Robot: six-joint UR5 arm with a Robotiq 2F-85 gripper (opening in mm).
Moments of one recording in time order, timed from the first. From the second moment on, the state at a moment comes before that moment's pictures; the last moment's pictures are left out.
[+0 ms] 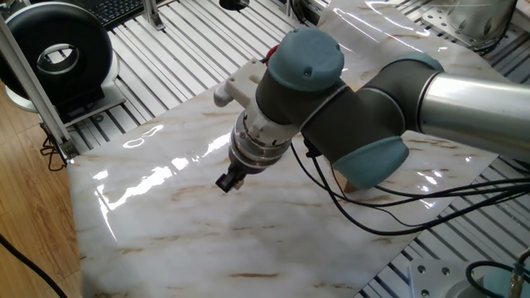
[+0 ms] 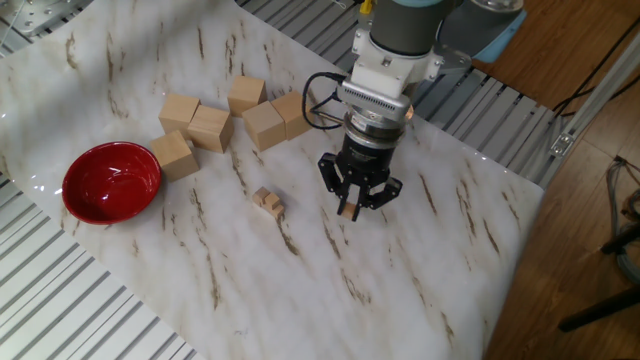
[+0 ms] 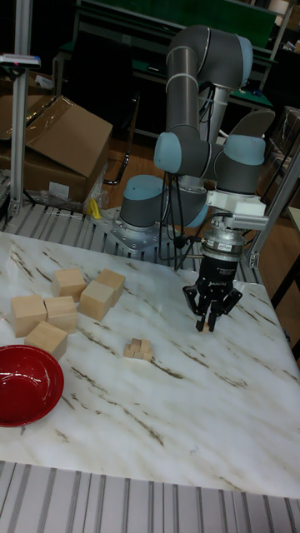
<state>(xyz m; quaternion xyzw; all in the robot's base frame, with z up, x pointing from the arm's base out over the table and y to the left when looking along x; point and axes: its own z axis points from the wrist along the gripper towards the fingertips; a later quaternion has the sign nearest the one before) 0.475 0.169 0.061 -0.11 0.98 0.02 0.17</state>
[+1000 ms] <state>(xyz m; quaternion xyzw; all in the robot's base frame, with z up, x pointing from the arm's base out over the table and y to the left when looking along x) 0.519 0.118 0.081 -0.19 0.98 0.01 0.11</state>
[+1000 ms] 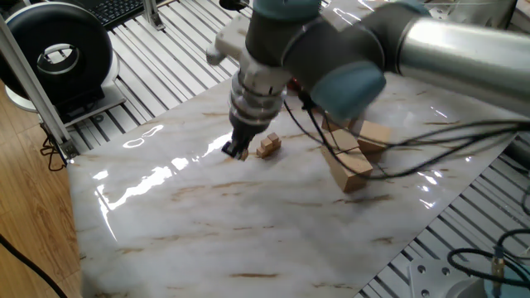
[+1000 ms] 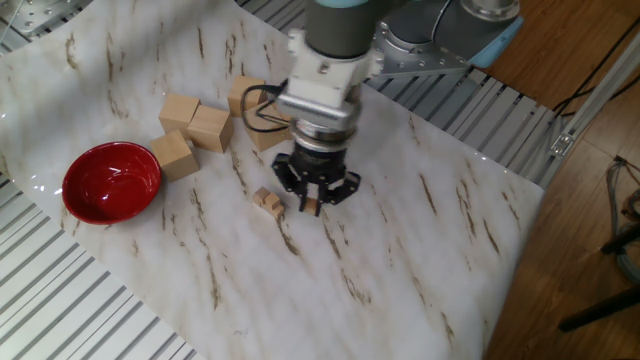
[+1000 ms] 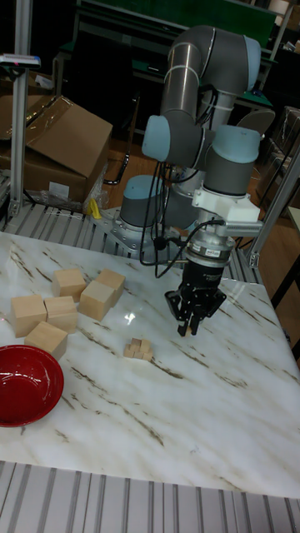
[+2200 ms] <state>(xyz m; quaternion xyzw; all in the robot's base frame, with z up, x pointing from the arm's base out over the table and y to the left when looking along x) 0.534 0.038 0.090 -0.46 0.88 -0.05 0.06</state>
